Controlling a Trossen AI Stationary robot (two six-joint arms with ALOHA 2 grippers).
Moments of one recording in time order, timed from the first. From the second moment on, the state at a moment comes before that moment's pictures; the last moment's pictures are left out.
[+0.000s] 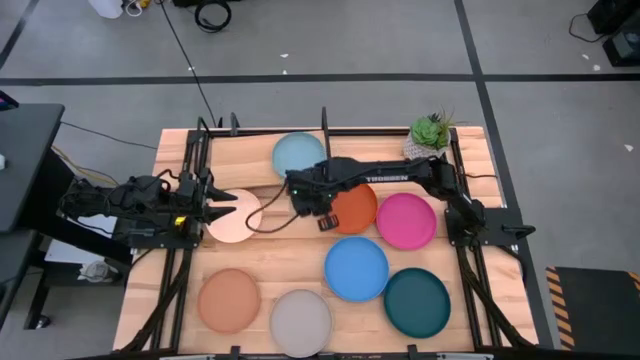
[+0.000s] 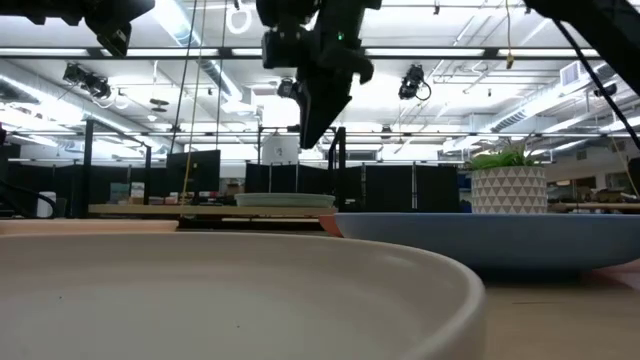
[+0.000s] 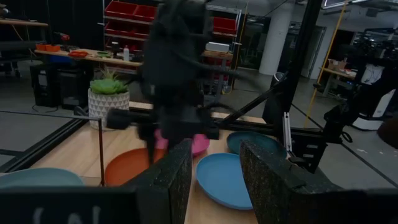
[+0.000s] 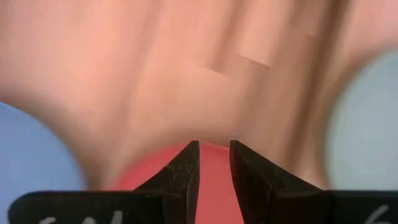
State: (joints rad) left arm -0.15 0.22 0.42 -0.17 -0.18 -0.14; right arm -0.05 2.18 2.06 -1.15 0.05 -0.37
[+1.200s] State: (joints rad) left arm -0.15 0.22 0.42 -0.10 -0.21 -0.14; right arm 0.09 2.16 1.75 -1.03 0.19 0.10
